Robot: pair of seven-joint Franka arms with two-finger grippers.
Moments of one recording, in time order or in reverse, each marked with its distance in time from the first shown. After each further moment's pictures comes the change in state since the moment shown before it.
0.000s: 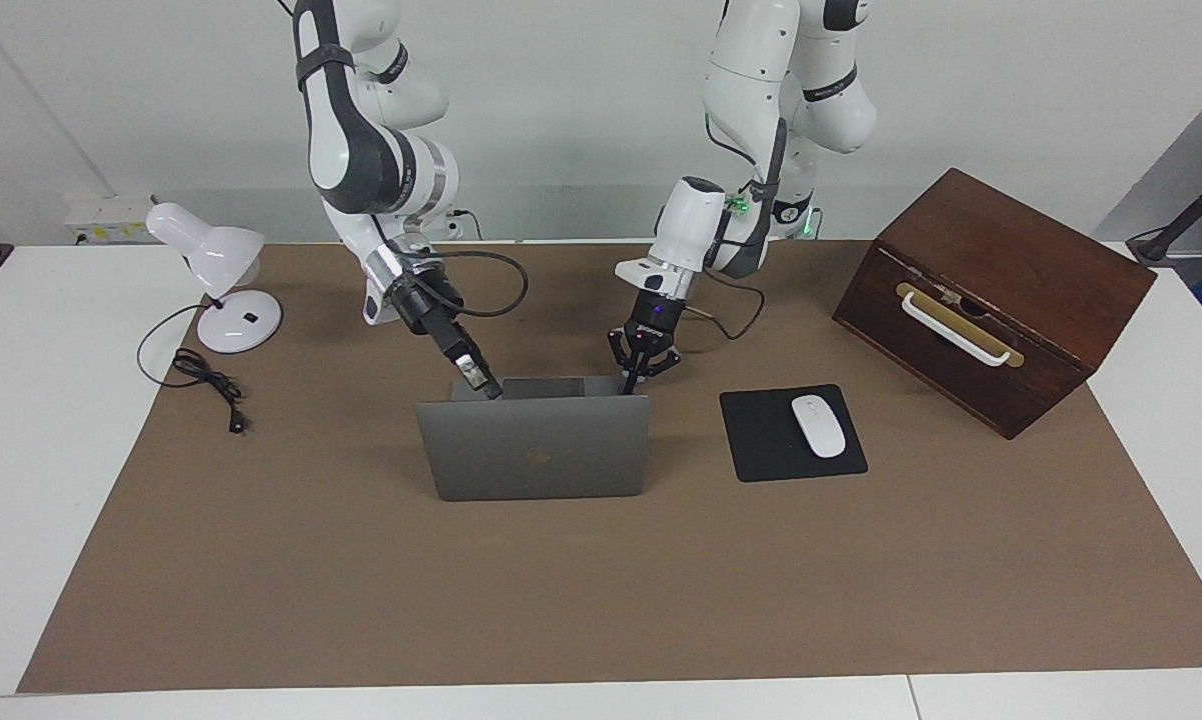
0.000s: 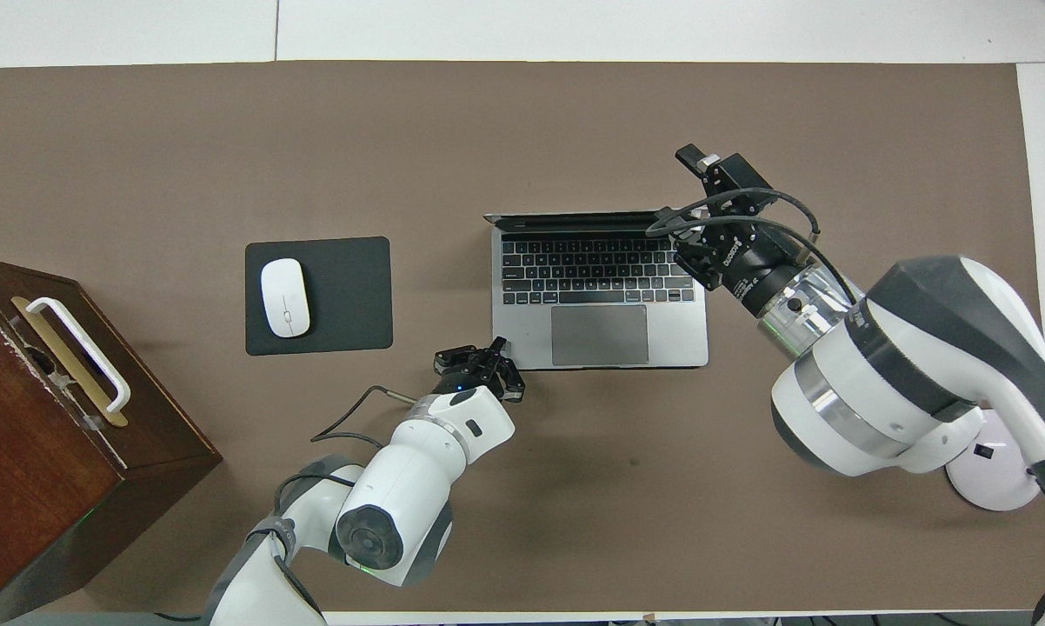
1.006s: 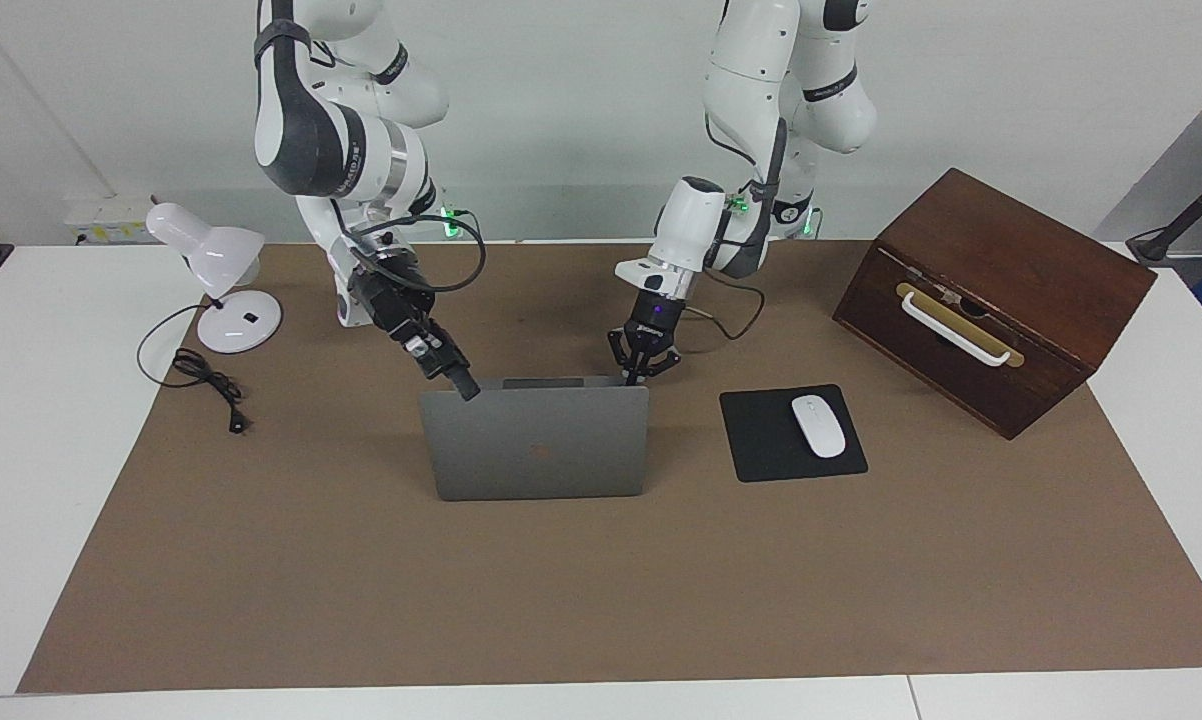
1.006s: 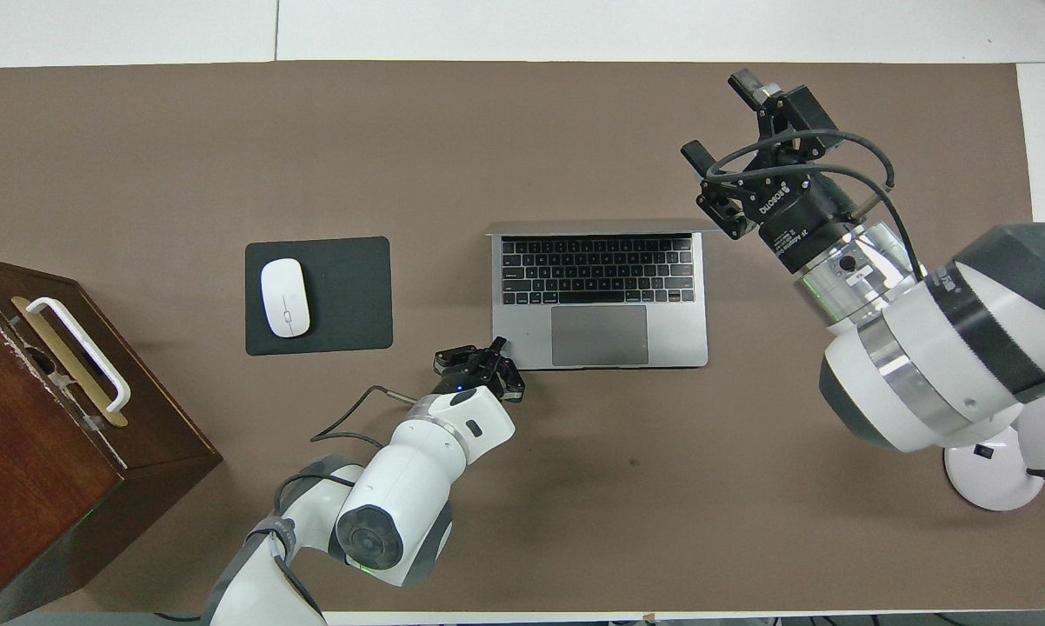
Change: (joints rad) left arm 0.000 0.000 0.000 0.000 0.000 0.000 0.002; right arm -0.059 0.000 0.000 0.081 0.075 -0.078 0.000
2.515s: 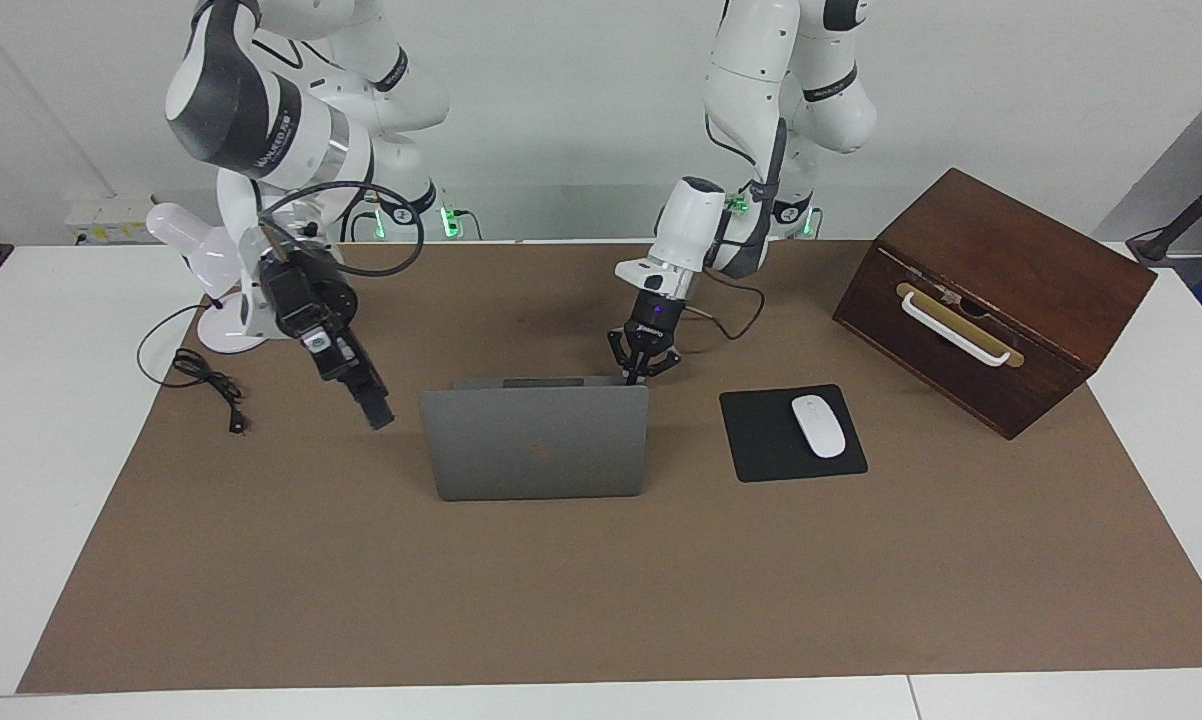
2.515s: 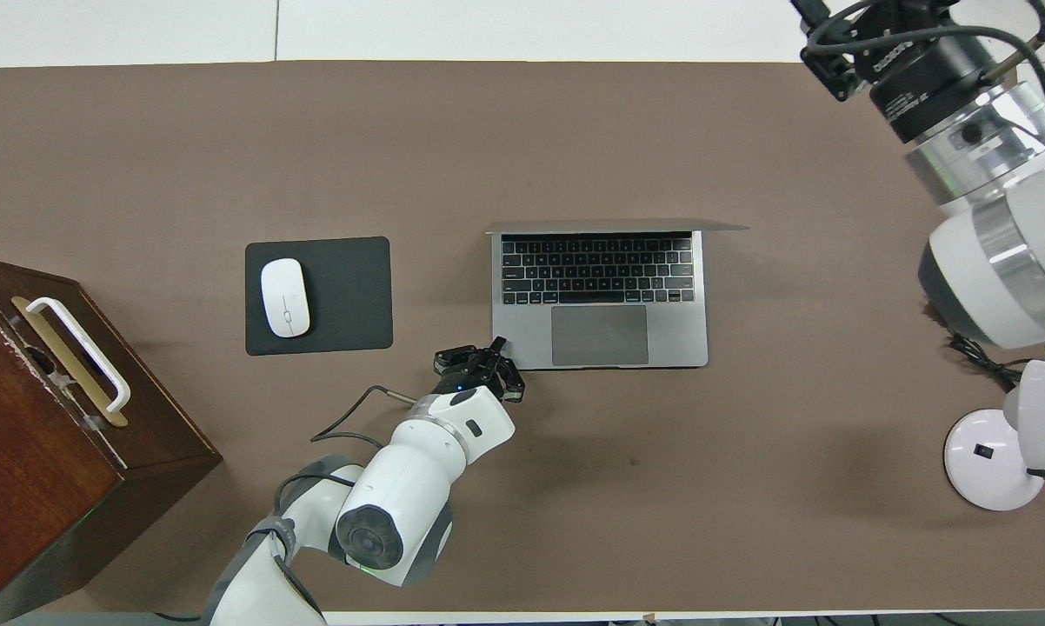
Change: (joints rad) left arm 0.000 0.000 0.000 0.000 0.000 0.000 0.001; right arm -0.126 0.159 -0.010 0.367 -0.264 -0.005 -0.014
